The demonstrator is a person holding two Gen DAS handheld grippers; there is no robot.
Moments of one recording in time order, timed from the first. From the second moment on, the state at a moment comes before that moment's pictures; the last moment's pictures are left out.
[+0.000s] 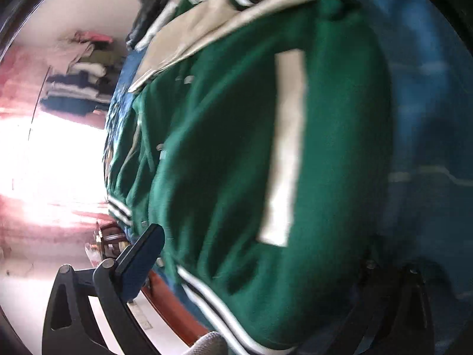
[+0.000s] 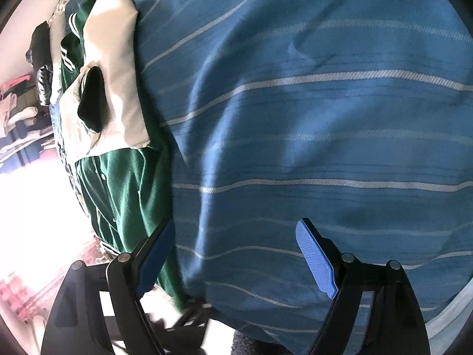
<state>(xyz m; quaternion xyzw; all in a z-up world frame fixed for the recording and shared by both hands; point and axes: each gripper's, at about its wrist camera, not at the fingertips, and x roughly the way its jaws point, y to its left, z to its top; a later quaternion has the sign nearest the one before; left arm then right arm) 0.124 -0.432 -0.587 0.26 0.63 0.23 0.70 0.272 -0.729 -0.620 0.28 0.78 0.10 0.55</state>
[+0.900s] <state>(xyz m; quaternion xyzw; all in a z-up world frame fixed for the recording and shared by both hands) 0.155 -0.382 -0.520 0.24 0.59 0.26 0.73 0.432 -0.564 -0.670 0.45 0.64 0.28 0.56</state>
